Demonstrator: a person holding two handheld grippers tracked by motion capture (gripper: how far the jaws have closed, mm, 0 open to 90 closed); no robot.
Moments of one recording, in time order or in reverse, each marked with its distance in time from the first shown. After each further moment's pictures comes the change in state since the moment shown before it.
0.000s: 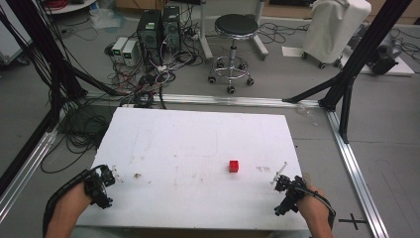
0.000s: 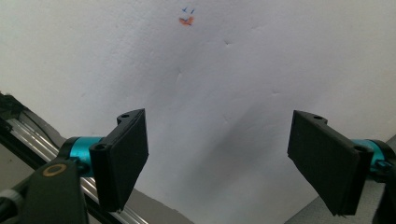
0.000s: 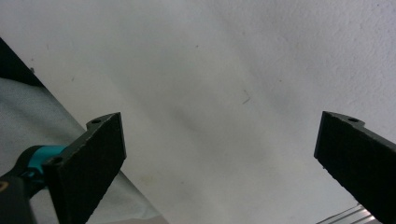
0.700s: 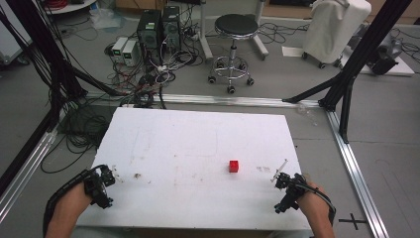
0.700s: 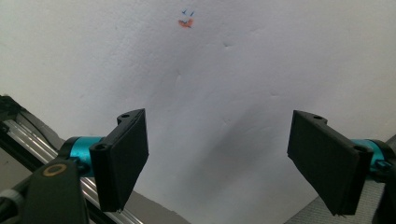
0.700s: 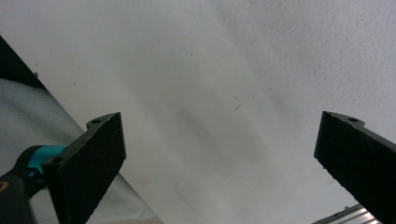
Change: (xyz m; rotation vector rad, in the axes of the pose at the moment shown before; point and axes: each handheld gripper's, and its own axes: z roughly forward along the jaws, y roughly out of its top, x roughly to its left) left arm 0.001 0.000 0.001 -0.011 -0.007 -0.009; right arm -0.006 0.004 -0.005 -0.009 0.010 -0.012
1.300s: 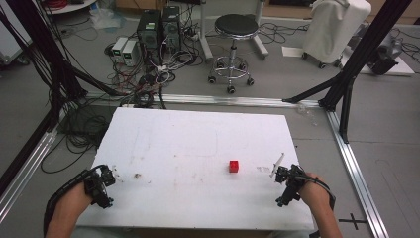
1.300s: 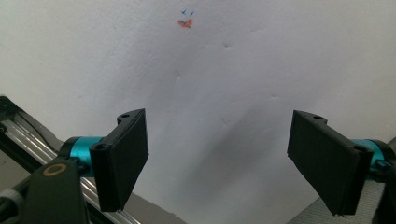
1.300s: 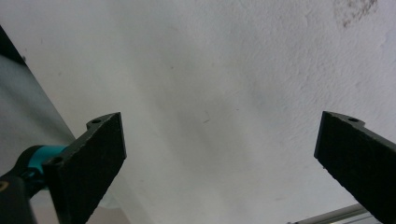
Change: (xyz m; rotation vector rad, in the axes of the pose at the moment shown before) left arm 0.001 0.000 0.001 -0.003 -0.005 -0.003; right arm -0.018 0.015 -0.009 0.007 0.007 -0.181
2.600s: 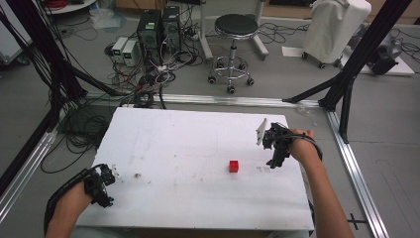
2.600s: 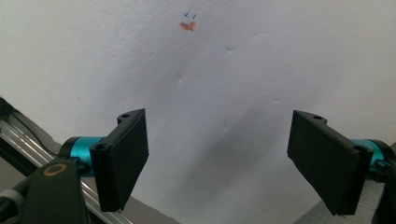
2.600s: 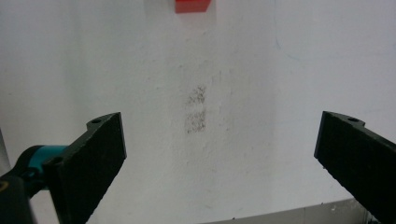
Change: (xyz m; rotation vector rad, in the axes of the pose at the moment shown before) left arm 0.003 0.000 0.002 -0.010 -0.009 -0.013; right arm -0.048 0.093 -0.081 -0.052 -0.121 -0.410
